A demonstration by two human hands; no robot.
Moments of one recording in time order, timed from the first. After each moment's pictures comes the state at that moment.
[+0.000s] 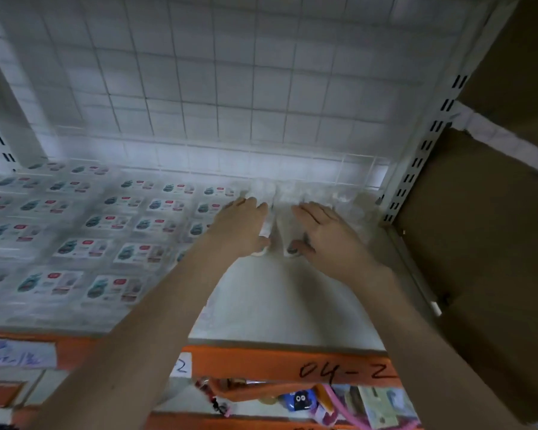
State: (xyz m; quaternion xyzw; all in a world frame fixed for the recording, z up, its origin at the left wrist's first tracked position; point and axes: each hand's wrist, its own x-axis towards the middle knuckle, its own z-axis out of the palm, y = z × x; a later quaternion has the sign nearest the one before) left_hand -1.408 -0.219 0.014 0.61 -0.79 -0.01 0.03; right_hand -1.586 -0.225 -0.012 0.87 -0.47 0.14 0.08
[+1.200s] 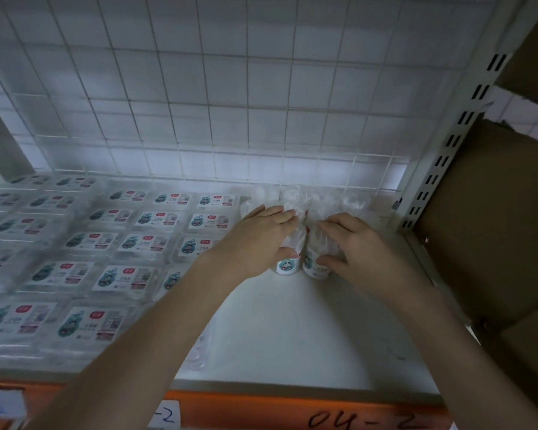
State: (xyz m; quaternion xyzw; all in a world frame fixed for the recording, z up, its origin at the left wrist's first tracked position) left_hand -1.424 -0.249 -0.001 0.49 -0.87 0.02 0.06; right_hand -1.615 -0.242 -0.009 0.86 -0.49 0.16 0.01
